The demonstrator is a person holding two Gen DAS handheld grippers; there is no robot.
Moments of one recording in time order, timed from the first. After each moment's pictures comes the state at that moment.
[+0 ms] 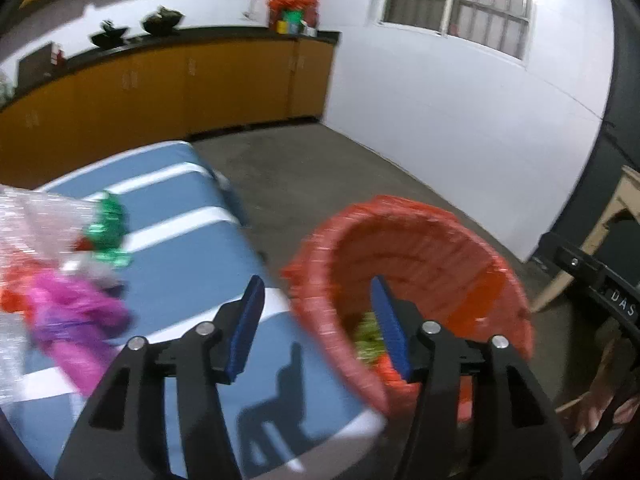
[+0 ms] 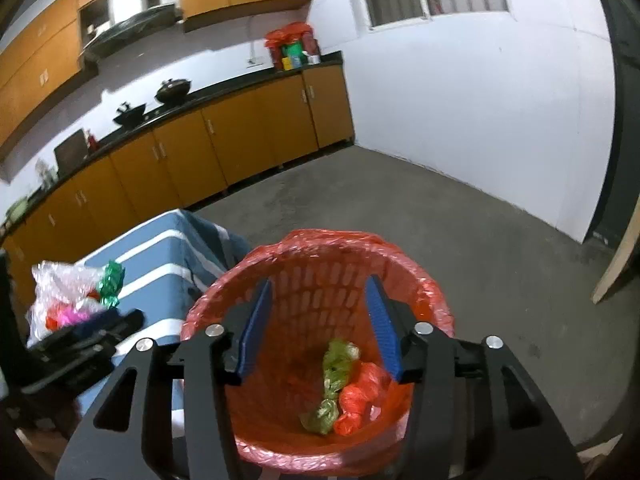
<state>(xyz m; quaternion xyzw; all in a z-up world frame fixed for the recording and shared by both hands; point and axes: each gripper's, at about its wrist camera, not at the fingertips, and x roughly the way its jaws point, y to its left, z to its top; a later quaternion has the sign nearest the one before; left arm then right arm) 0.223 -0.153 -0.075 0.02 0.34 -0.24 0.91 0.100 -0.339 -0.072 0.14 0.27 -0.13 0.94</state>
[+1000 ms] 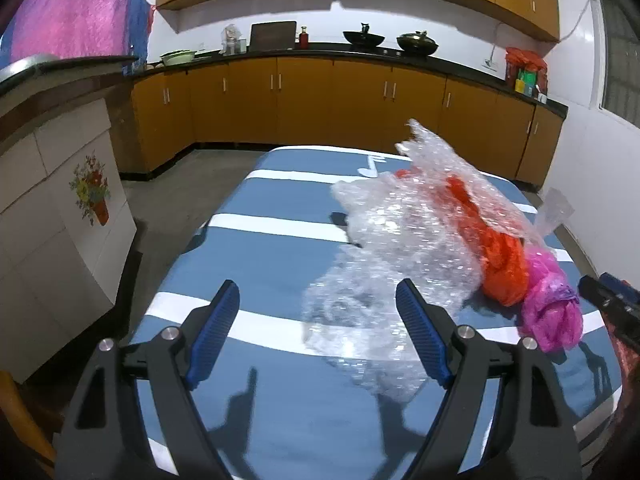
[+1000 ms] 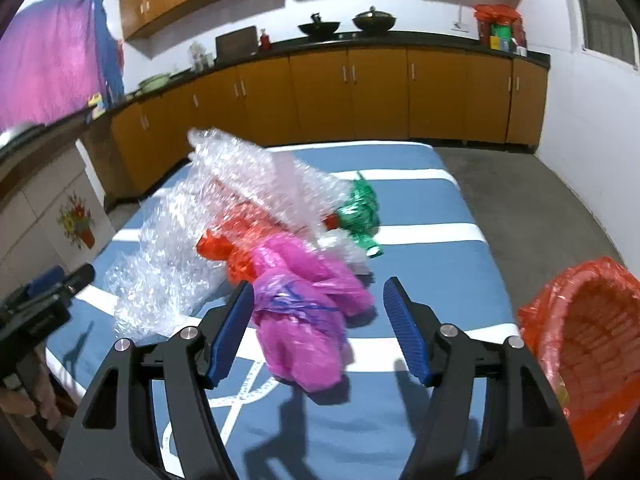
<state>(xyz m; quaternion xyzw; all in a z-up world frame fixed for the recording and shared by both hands) 0.177 0.172 -0.077 -0.06 0.31 0.14 0.94 0.209 -0.069 -0.092 0.01 0.33 0.16 0.93</state>
